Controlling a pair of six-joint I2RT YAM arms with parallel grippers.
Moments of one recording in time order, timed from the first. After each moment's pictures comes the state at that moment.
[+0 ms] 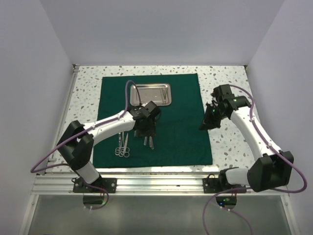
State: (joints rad) left arm -0.81 1.66 1.17 -0.78 -0.17 -0.81; right arm 0.20 1.28 1.14 -1.09 -0.23 0.52
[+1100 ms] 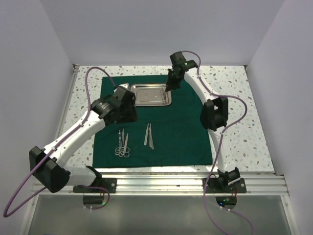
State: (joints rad) left arm -0.61 1.32 1.24 -0.92 -0.21 -0.68; right arm 0.40 2.45 2.44 -1.02 -0.14 0.58
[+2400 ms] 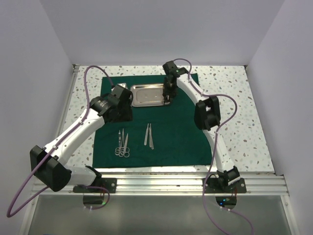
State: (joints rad) left arm -0.56 1.33 1.25 -0.96 -0.25 -0.60; right arm 0.44 2.60 2.46 -1.00 0.04 0.52
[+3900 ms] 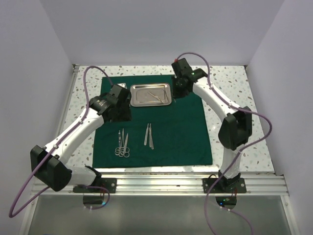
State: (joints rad) left arm -0.52 1.33 1.24 -0.94 -0.22 -0.57; right arm 0.50 2.00 1.96 -0.92 0.11 0.42
